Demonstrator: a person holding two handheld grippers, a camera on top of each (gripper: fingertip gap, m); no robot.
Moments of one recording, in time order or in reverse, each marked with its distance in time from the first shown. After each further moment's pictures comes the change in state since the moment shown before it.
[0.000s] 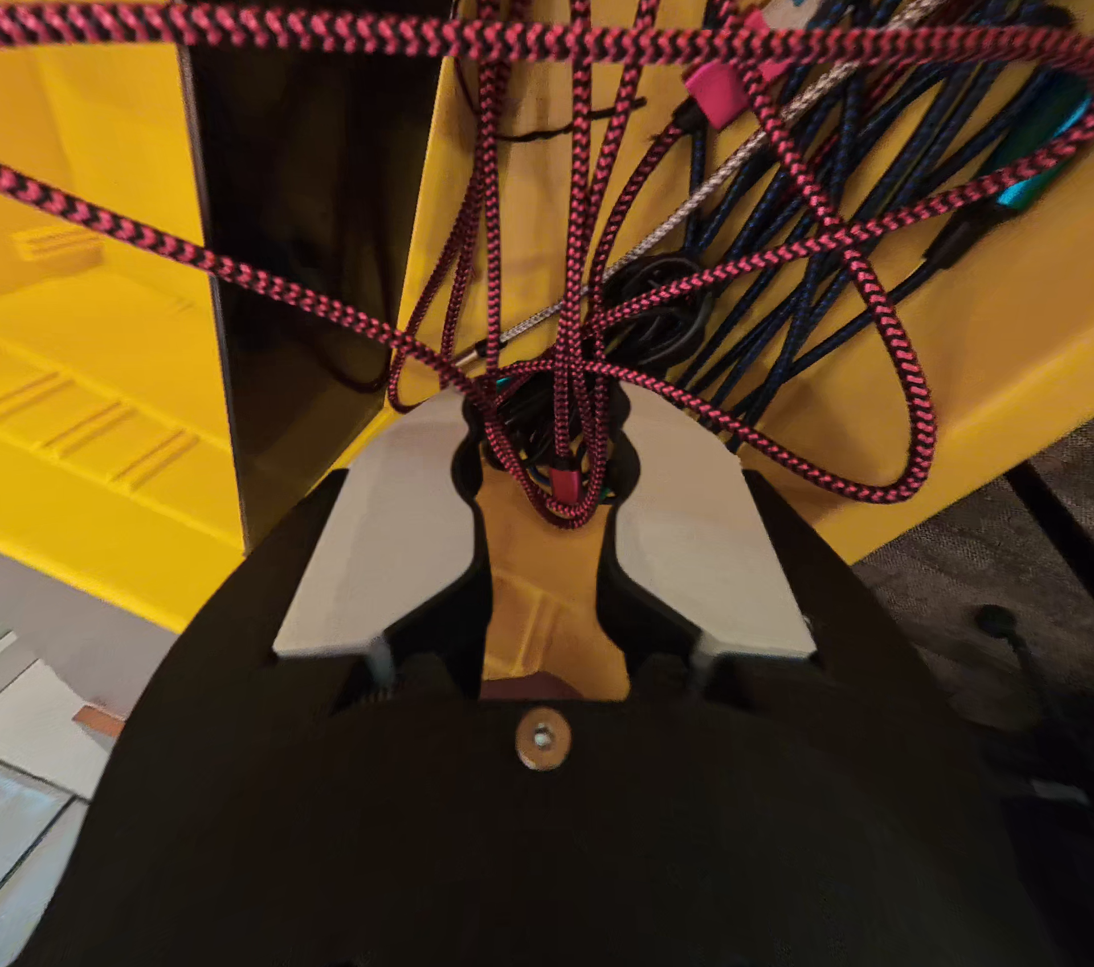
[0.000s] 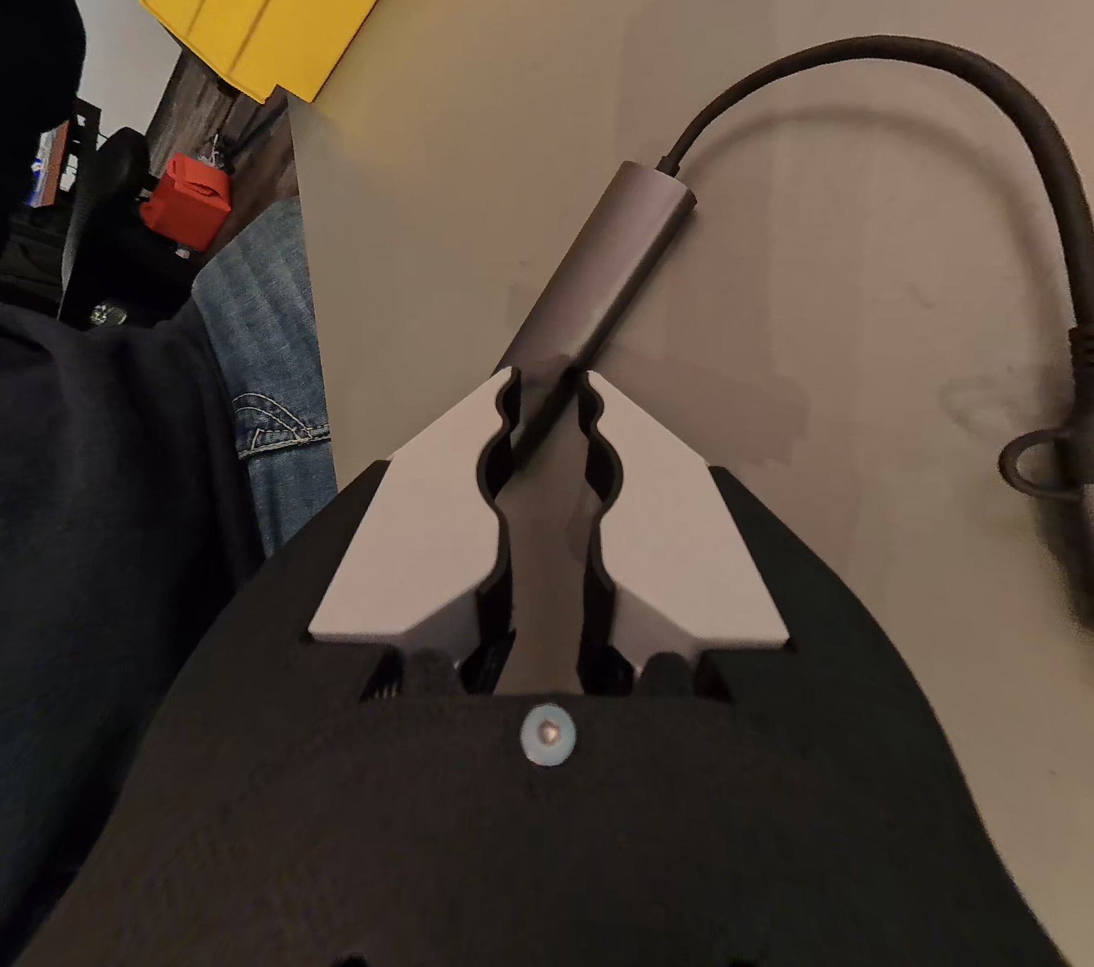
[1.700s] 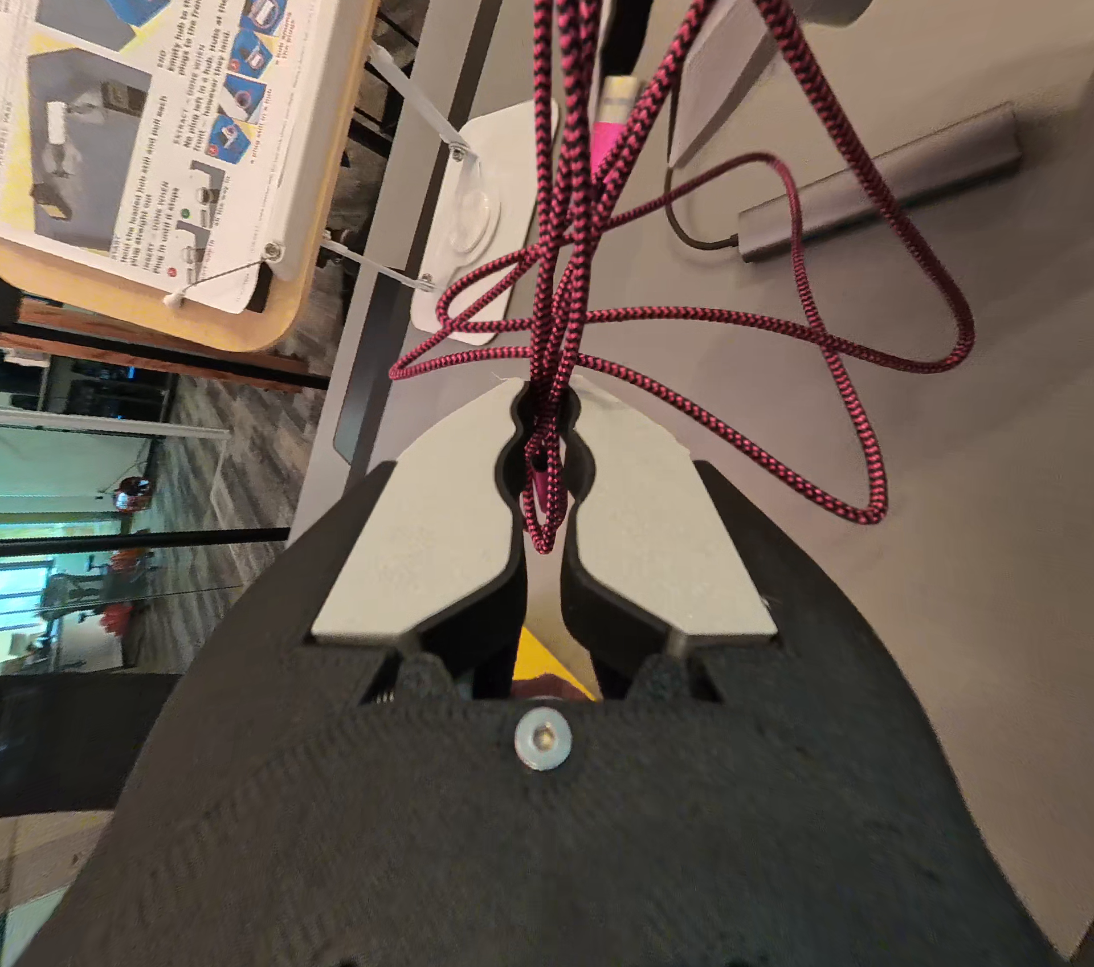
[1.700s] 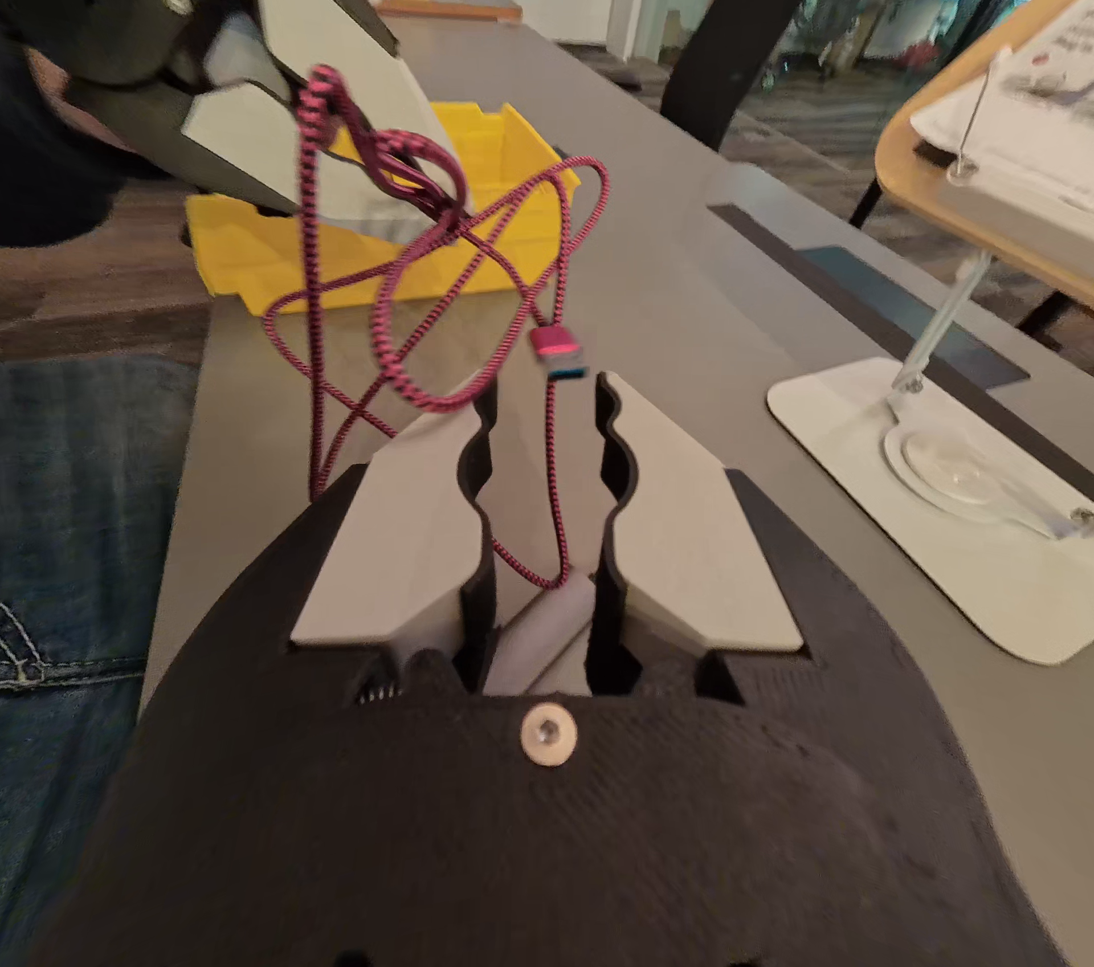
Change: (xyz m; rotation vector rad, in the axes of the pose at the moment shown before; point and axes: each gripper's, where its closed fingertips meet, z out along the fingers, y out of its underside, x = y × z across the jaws) left arm 0.013 -0.311 -0.170 0.775 -0.500 0.097; right arm -0.075 -0.130 -0.026 0.484 0.329 -0.663
